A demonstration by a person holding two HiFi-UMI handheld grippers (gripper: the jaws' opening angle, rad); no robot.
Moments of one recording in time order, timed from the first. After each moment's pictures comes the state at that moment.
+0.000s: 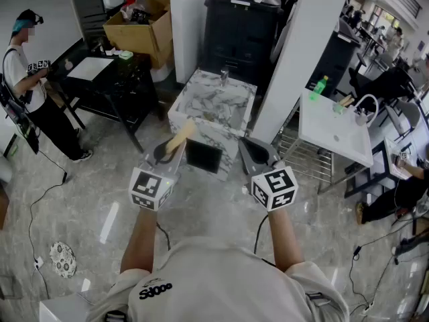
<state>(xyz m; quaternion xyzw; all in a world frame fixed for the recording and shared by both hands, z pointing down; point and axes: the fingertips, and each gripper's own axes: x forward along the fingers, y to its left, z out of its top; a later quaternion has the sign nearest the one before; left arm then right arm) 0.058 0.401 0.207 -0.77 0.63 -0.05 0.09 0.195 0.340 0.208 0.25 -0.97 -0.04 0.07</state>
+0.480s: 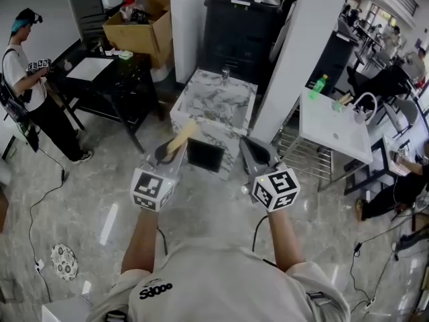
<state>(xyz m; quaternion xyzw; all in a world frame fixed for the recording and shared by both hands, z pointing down) 0.043 0.416 0.207 -0.78 0.62 -0.04 0.08 0.182 0.356 0.201 0.25 -0.97 0.00 0.02</state>
